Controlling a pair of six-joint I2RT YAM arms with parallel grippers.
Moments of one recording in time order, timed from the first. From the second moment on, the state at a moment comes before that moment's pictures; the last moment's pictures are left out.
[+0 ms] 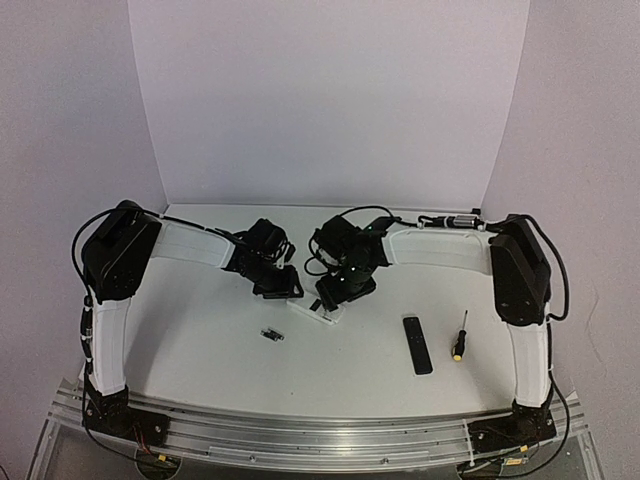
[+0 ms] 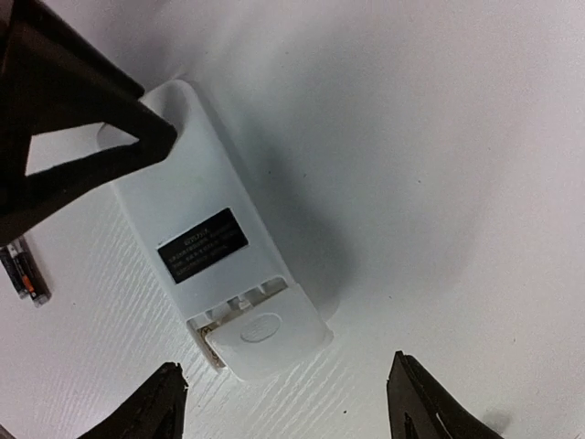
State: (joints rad) left arm -0.69 2.09 1.36 -0.26 0.25 -0.52; right arm 0.88 2.11 1.68 -0.78 0.12 0.35
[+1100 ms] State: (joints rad) left arm -0.70 2.06 1.31 -0.26 0.28 -0.52; right arm 0.77 2.06 1.43 -0.49 0.00 0.99
